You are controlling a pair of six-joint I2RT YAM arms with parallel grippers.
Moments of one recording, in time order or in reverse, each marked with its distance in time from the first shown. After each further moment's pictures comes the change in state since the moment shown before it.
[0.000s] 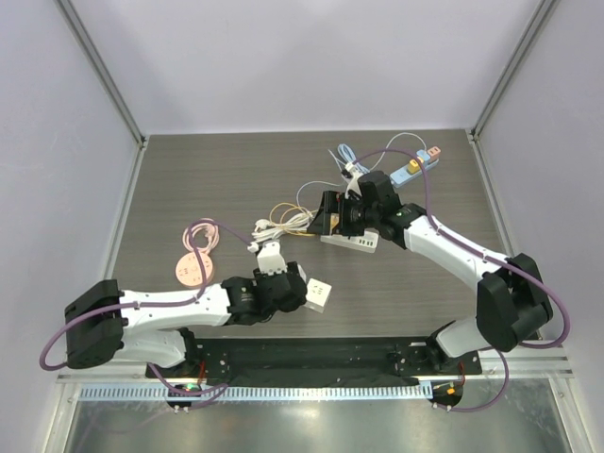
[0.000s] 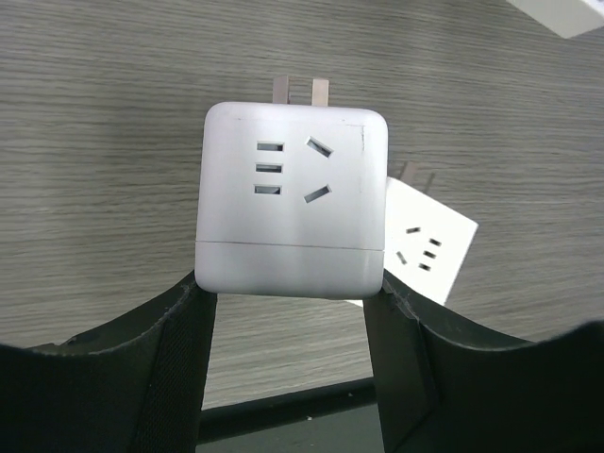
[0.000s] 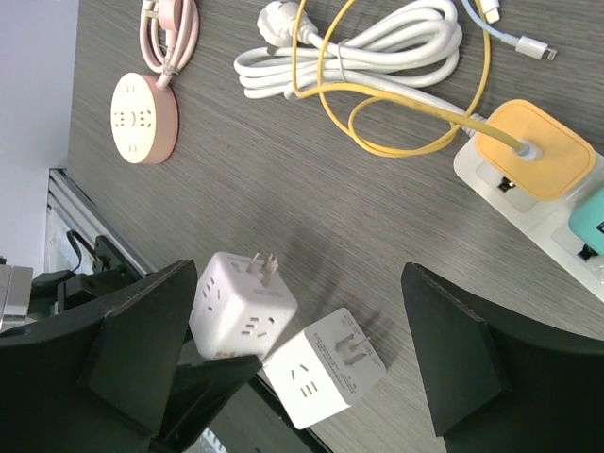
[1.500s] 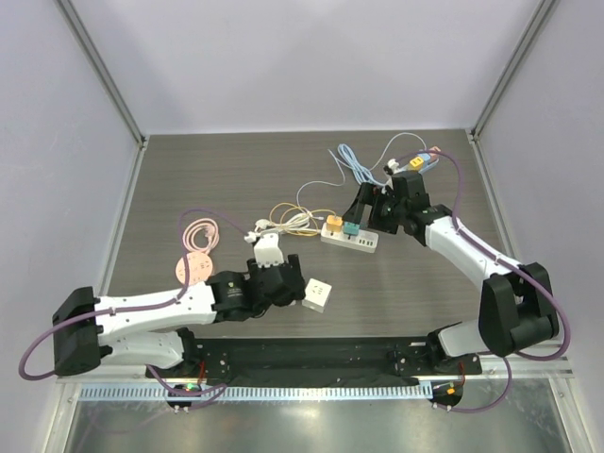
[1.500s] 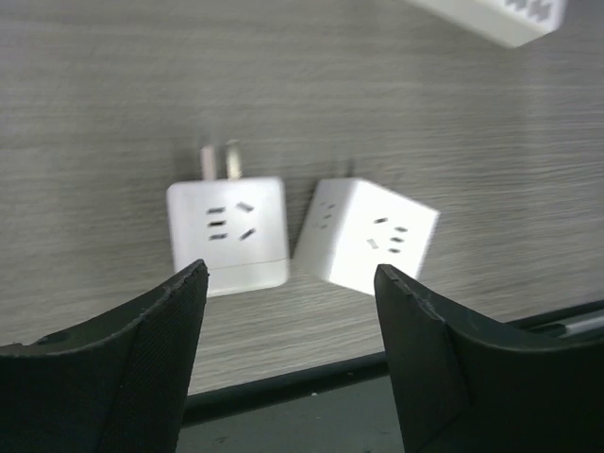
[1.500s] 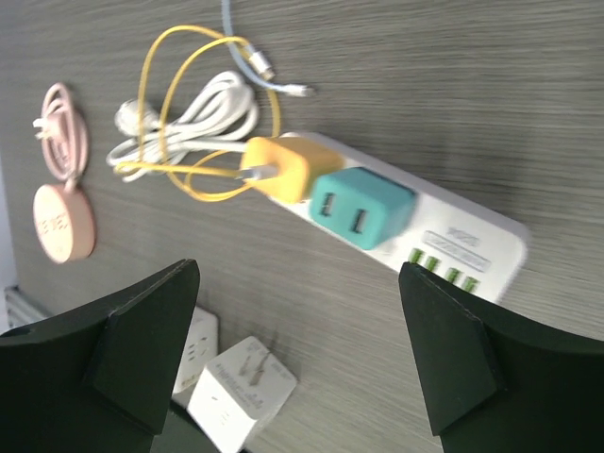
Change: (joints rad) left arm 0.003 -0.093 0.041 -0.120 -0.014 0.078; right arm -0.215 -0.045 -0.082 -0.017 0.077 0.003
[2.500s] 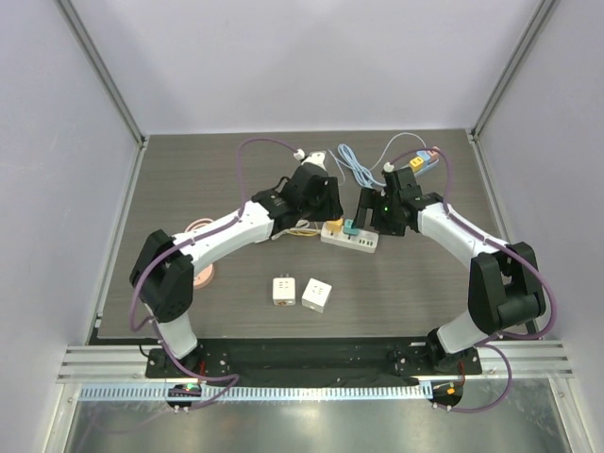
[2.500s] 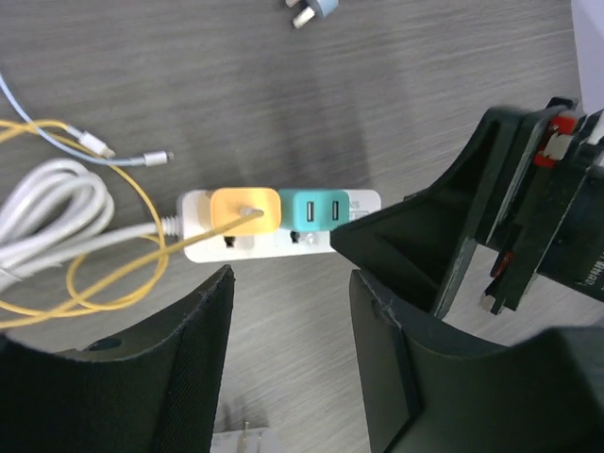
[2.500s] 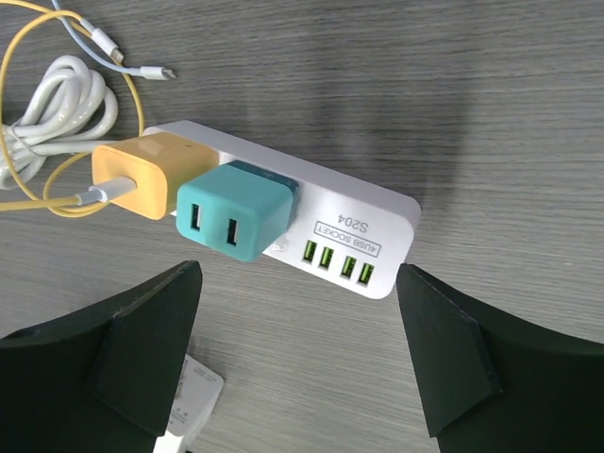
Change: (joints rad) left arm 0.409 0.585 0.661 0.204 0.480 0.452; right arm -0.023 0.127 0.101 -0.203 0.166 -0.089
